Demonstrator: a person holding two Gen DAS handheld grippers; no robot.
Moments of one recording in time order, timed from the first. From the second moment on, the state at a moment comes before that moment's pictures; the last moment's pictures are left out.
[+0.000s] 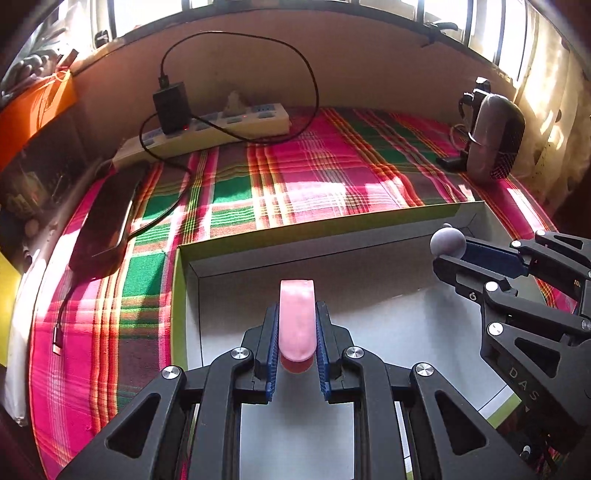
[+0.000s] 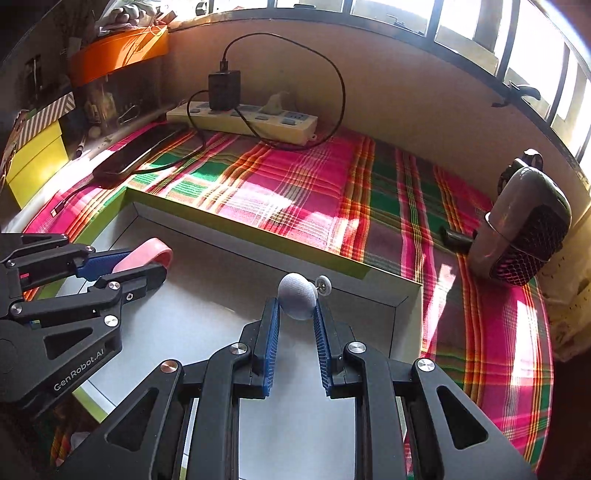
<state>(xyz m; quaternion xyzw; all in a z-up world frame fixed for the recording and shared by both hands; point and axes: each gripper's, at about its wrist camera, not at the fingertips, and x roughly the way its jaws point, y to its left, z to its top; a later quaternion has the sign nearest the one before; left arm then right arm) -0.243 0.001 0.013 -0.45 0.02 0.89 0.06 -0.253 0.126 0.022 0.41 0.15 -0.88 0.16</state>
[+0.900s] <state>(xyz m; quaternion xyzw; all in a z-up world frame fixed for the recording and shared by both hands) -0.245 0.005 0.013 -0.45 0.04 0.89 0.06 -0.266 0.128 0.014 0.45 0.12 -0.87 0.16</state>
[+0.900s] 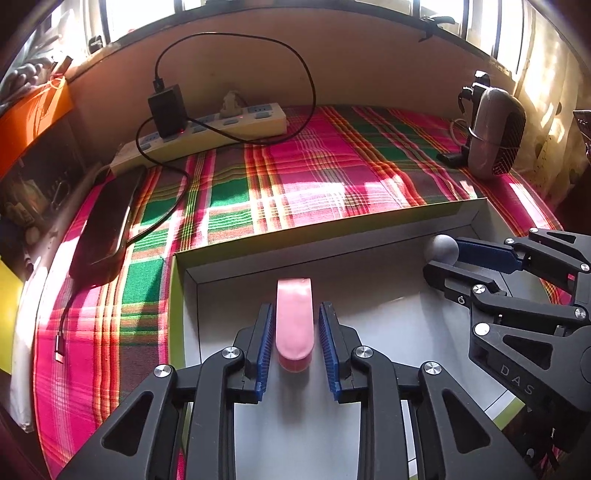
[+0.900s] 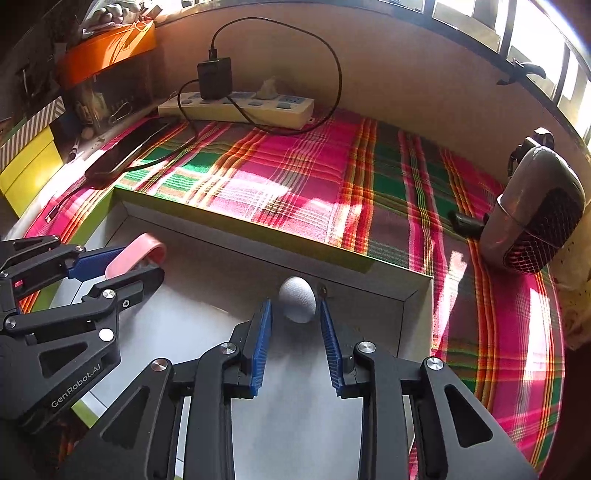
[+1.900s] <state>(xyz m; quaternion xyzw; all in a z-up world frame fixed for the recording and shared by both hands) -0.205 0.003 0.038 -0.42 0.02 0.90 0.05 -0.237 0.141 0.035 0.43 0.10 -0.89 0.14</state>
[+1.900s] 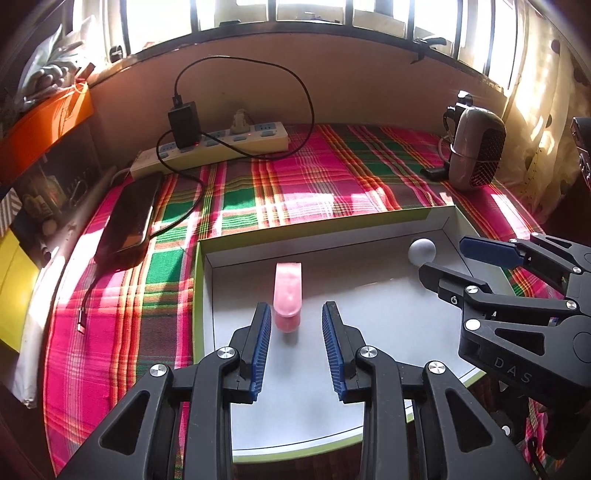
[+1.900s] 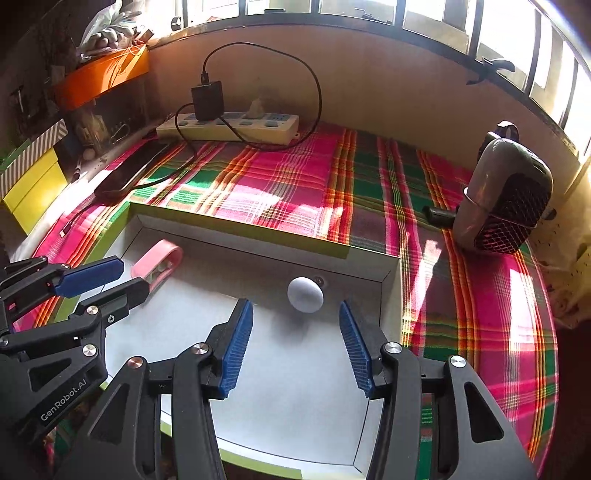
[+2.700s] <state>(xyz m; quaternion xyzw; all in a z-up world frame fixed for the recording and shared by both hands) -0.103 -0.010 0.055 -0.38 0.02 0.92 0.04 -0.137 0.162 0.060 0.38 0.03 -0.92 0.11</state>
